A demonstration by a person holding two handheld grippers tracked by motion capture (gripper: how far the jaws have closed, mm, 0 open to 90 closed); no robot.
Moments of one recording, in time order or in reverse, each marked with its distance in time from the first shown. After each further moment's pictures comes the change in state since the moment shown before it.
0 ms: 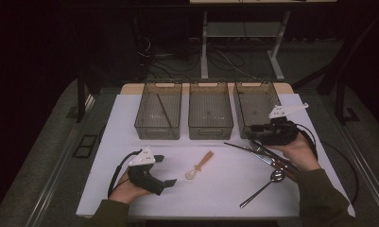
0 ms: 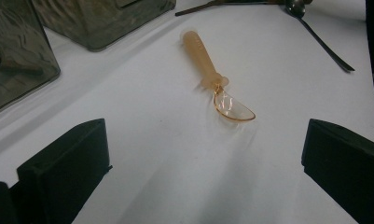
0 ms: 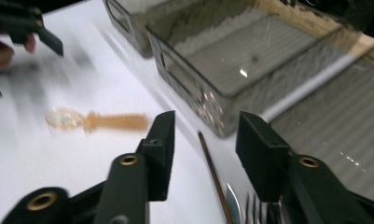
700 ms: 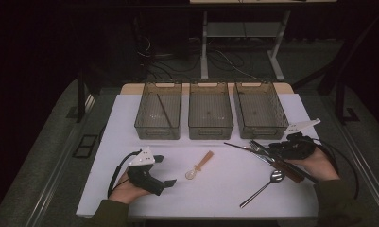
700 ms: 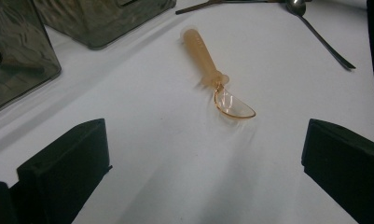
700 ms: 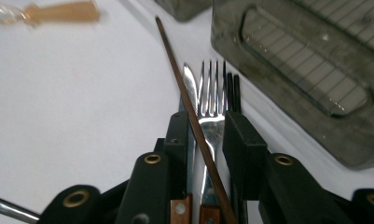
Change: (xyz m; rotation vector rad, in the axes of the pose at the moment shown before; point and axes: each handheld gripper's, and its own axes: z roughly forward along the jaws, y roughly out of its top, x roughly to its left) left arm -0.001 -0.001 0.000 0.002 0.002 0.000; right arm -0.033 -0.070 -0.013 0.191 -0.051 0.031
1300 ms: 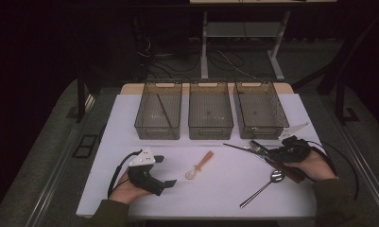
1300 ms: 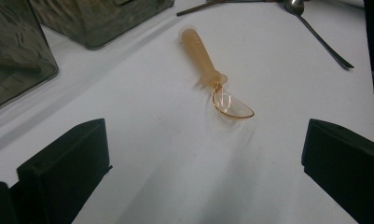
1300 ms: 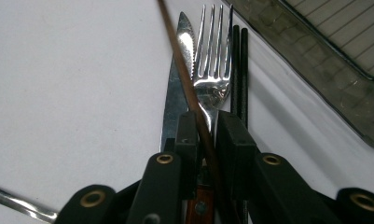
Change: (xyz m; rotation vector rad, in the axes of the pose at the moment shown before) left arm 0.000 0.000 0.001 0.004 -0.006 0.003; right arm -0.005 -0.010 0.020 0.108 0.007 -0.047
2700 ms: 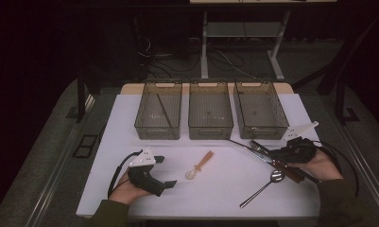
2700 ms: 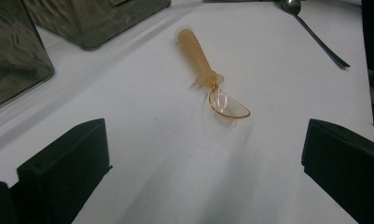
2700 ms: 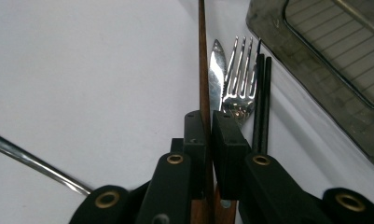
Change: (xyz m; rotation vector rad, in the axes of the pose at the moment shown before) left arm -0.002 0.001 0.000 -0.001 -0.006 0.007; right arm 0.008 0.002 -0.023 -0.071 0.082 -0.065
